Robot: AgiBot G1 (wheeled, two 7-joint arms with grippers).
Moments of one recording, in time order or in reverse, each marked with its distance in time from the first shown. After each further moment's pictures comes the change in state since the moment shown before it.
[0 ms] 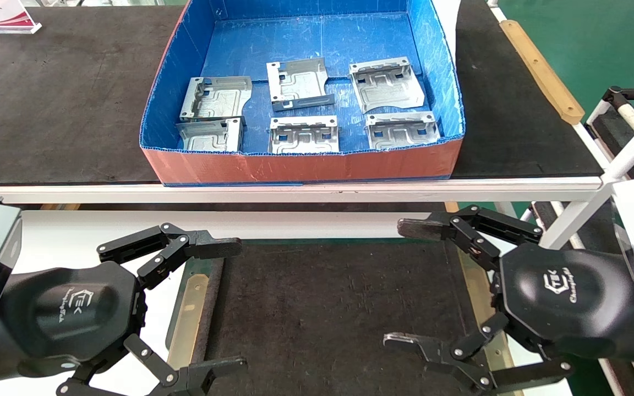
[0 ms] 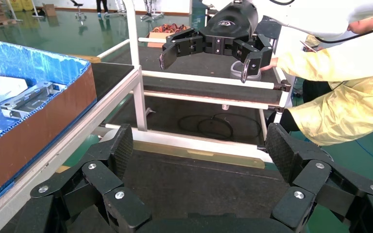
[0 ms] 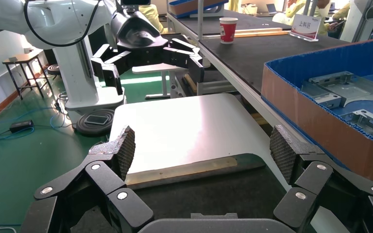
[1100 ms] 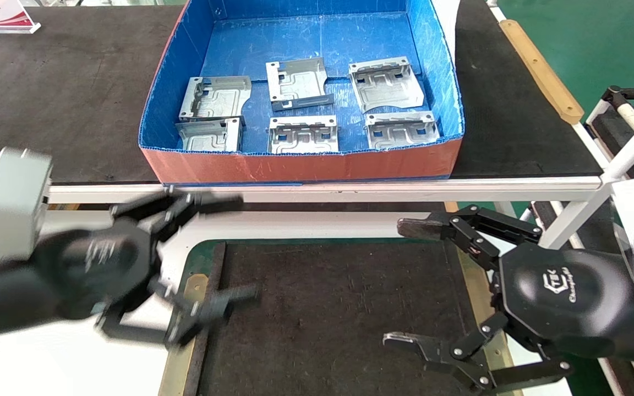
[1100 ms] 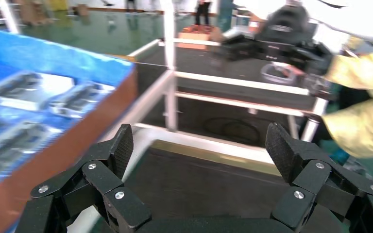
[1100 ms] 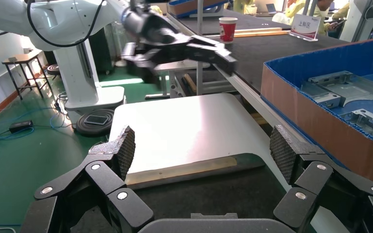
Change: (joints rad) left arm -0.066 0.059 0.024 0.015 0.089 -0.154 -0.053; right arm 0.000 0.000 0.000 0.000 0.000 0.000 0.000
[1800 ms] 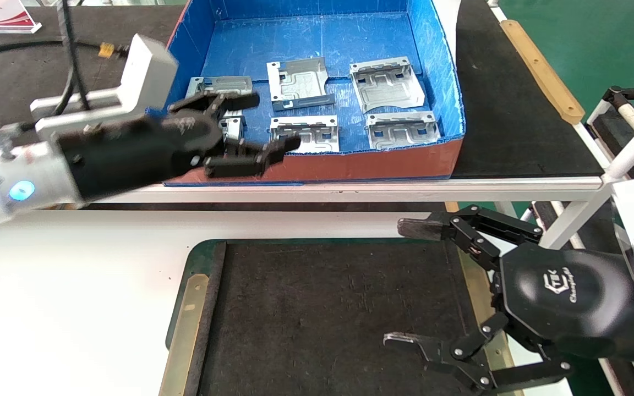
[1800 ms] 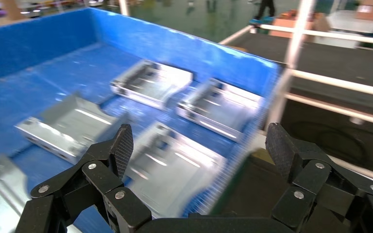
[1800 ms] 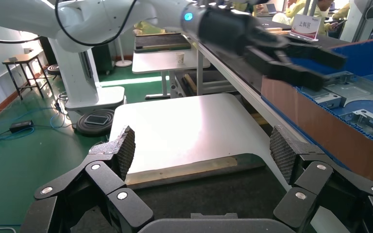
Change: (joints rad) left arm -0.279 0.224 0.148 0.176 0.341 -0.333 -0.157; right arm 0.000 0.000 0.000 0.000 0.000 0.000 0.000
